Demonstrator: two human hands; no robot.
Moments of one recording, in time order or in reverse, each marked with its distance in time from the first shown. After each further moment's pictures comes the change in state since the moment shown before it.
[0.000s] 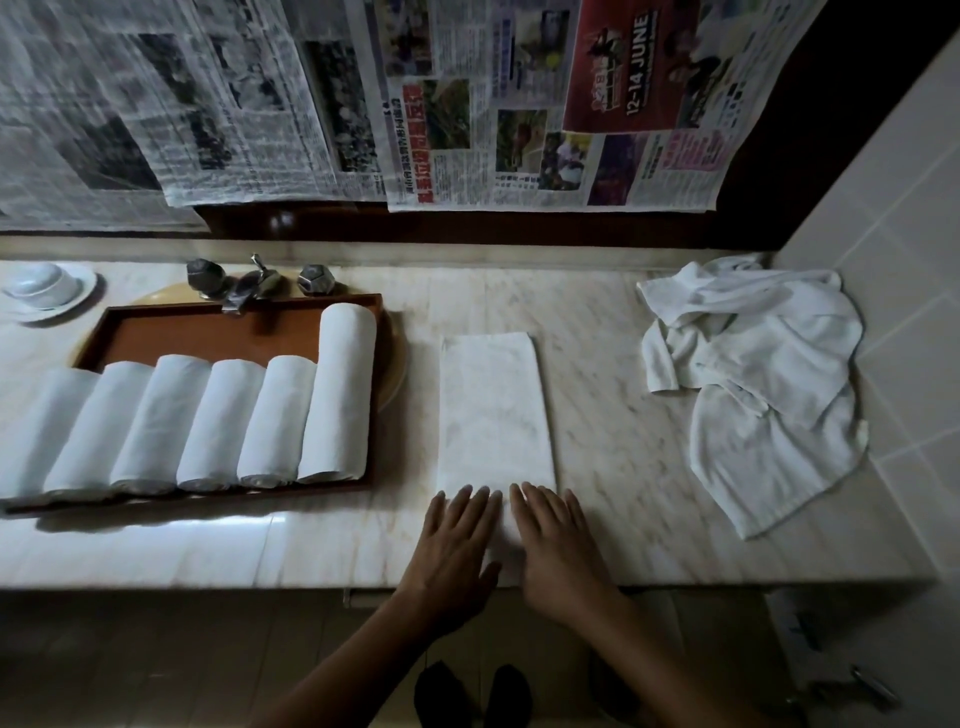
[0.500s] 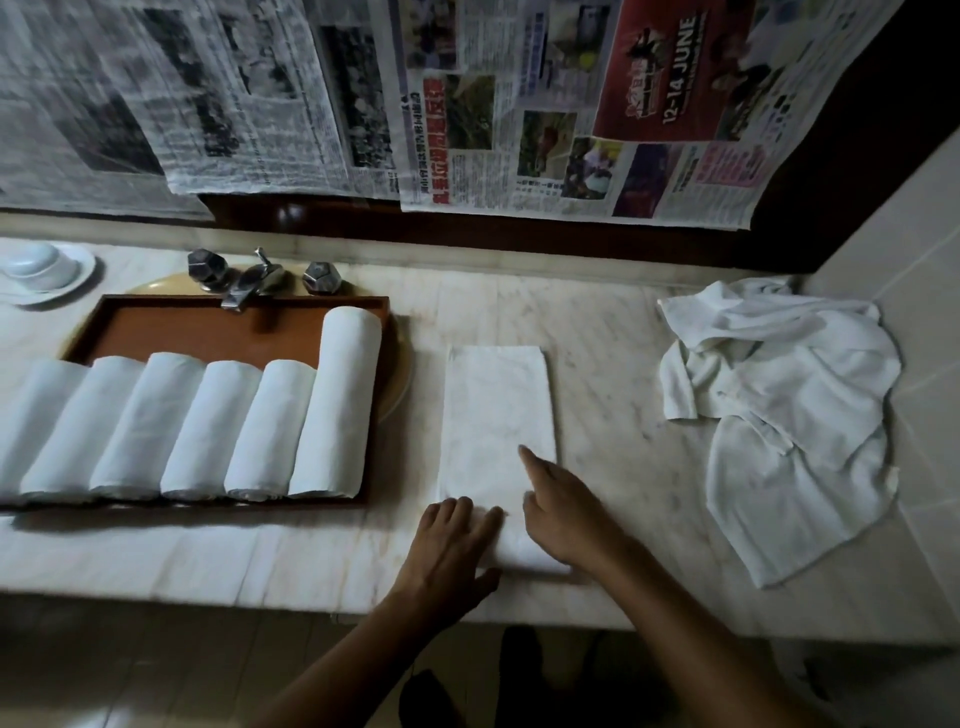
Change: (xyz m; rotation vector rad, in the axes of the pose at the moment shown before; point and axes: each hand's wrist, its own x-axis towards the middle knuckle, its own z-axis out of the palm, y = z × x) left_hand 0.033 -0.019 -0.007 -0.081 -0.010 -0.010; right_hand 0.074 0.022 -0.069 0.336 -0.064 0.095
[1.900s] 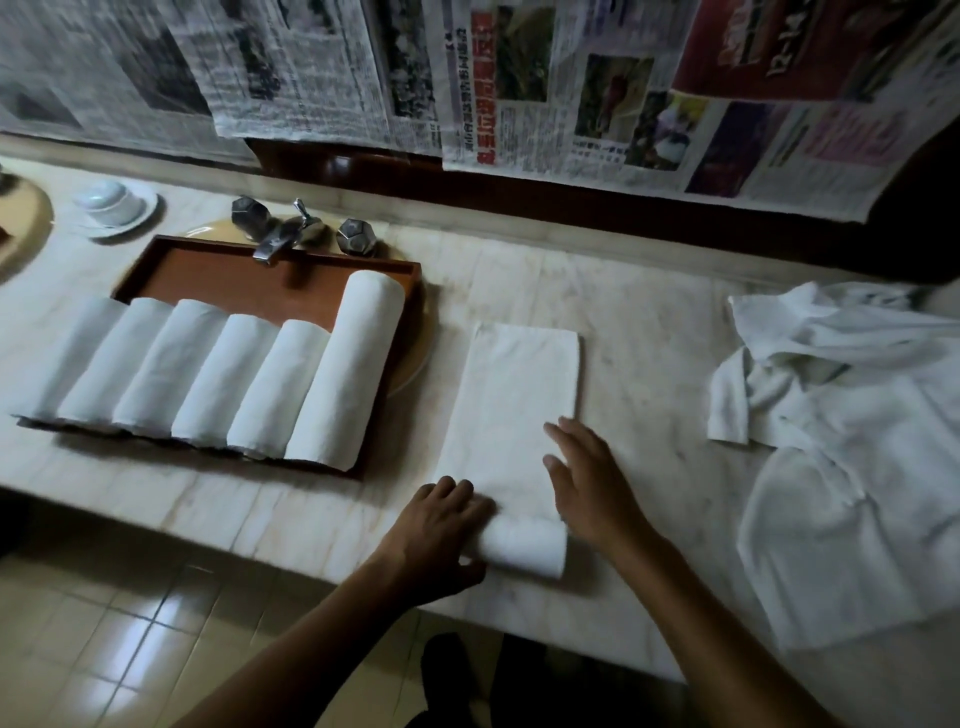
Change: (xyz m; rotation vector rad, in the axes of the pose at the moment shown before) left_hand 0.019 -0.003 -0.008 -0.082 -0.059 -0.087; right_hand 0.055 0.063 0.008 0.216 0.264 -0.211
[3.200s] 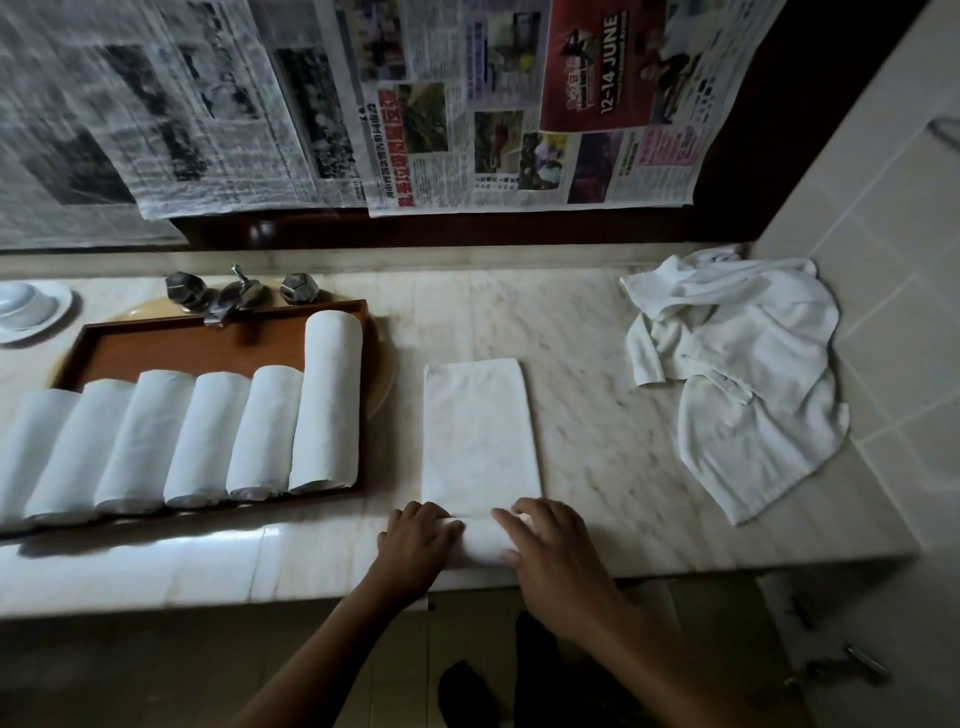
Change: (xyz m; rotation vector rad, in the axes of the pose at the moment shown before) left_hand -0.046 -0.020 -0.004 -0.283 -0.130 -0.255; right_hand -0.142 -0.080 0.044 -0.443 0.014 -0.074
